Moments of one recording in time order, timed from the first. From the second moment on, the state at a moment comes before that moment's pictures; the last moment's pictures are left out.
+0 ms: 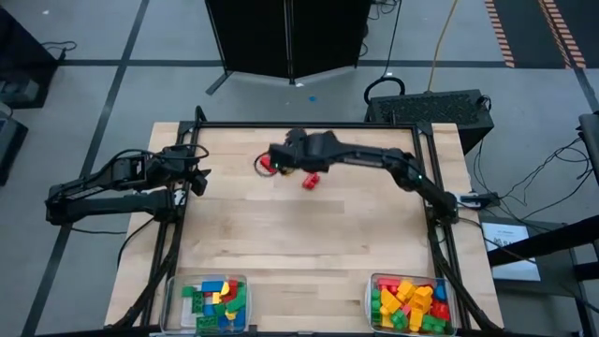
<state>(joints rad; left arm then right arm) 0.27 0.49 0.69 -1.04 -0.37 -0.46 -0.11 2.27 2.36 -1.42 0.67 0.92</state>
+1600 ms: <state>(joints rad) 0.27 0.49 0.69 -1.04 -0.37 -0.46 -0.12 2.33 1.83 -1.02 0.24 1.36</state>
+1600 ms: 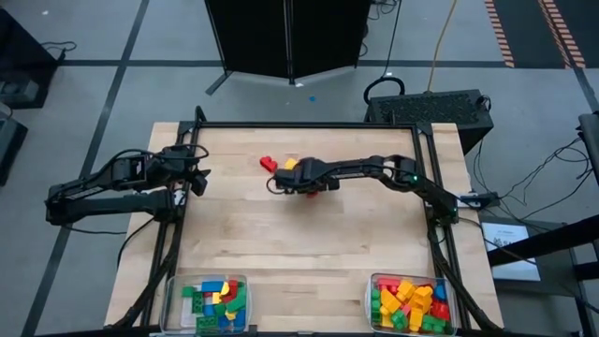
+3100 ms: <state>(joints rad) 0.27 0.49 0.69 -1.04 -0.38 -0.46 1.07 1.80 1.53 -1.50 -0.47 2.40</state>
